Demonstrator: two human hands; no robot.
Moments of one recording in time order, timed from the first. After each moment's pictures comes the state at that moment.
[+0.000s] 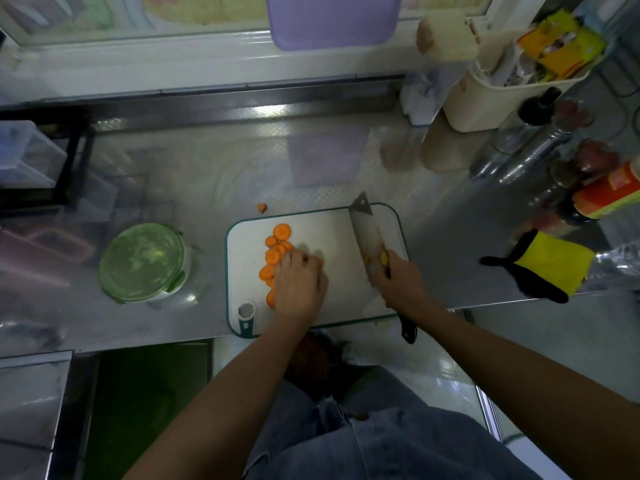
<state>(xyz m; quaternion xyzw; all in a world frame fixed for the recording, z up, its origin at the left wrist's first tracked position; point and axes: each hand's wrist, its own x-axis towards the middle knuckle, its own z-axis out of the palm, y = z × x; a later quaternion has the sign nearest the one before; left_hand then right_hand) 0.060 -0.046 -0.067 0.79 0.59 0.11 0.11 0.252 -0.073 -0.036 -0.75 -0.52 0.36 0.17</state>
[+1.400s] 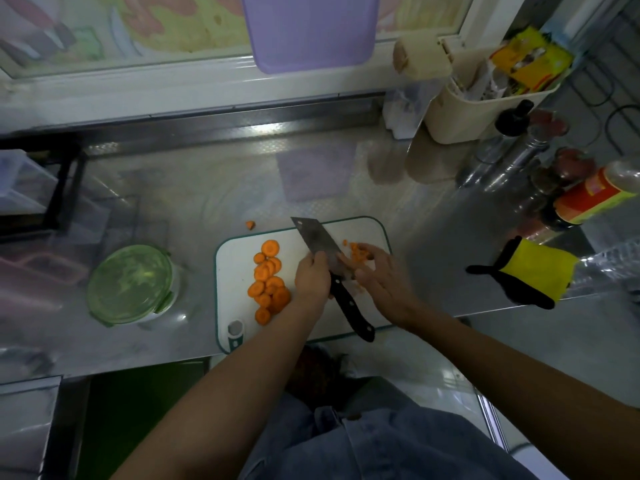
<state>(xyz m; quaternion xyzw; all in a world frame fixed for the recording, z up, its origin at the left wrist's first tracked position) 0.126 -0.021 -0.019 0.35 0.69 0.28 0.57 0.262 -0.071 -0.026 -0.62 -0.65 0.35 0.26</state>
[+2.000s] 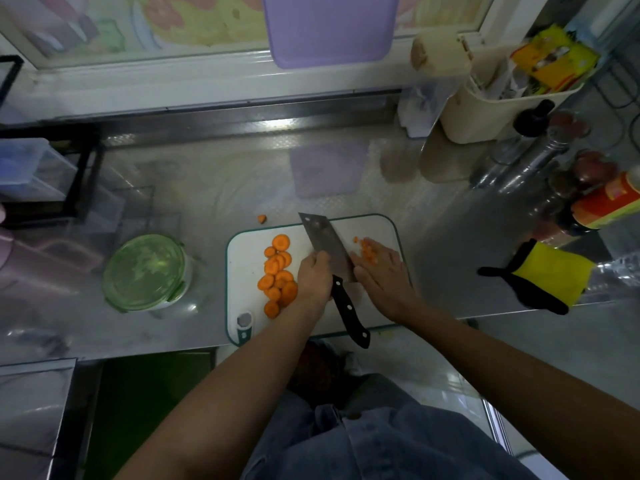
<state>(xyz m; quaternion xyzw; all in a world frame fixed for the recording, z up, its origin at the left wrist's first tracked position) 0.112 -0.028 -0.020 0.33 0.68 0.30 0.58 0.254 -0.062 -0.044 -0.66 -0.68 0.29 0.14</state>
